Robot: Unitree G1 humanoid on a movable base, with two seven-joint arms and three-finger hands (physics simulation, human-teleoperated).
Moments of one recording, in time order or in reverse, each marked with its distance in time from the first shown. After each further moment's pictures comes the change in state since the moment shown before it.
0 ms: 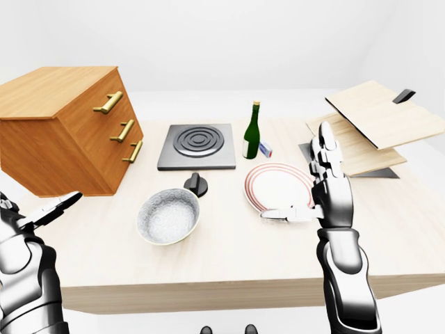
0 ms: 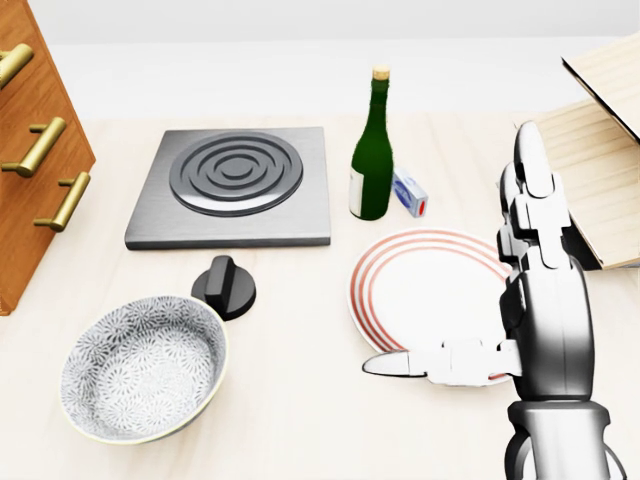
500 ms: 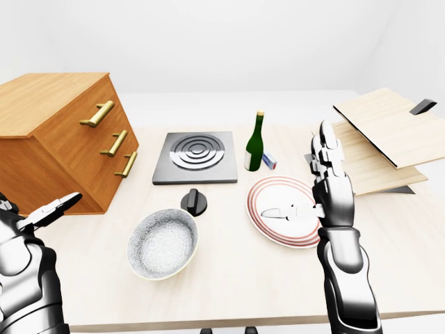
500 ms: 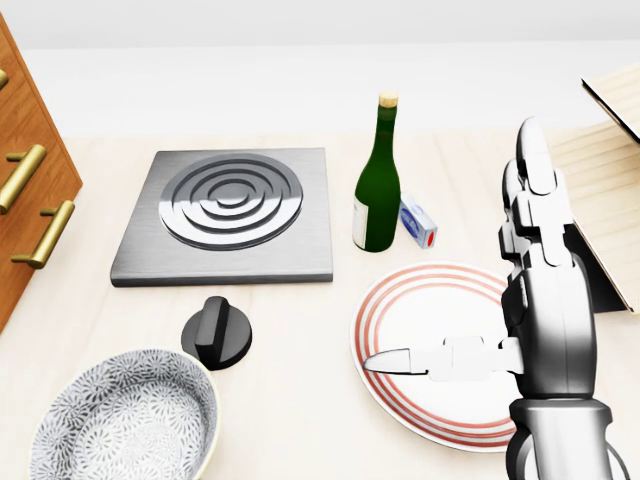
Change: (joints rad) left arm 0.011 -0.013 0.010 -0.021 0.003 0.000 -0.005; right arm -0.007 -0.002 -0.004 -0.003 -0.004 0.000 0.001
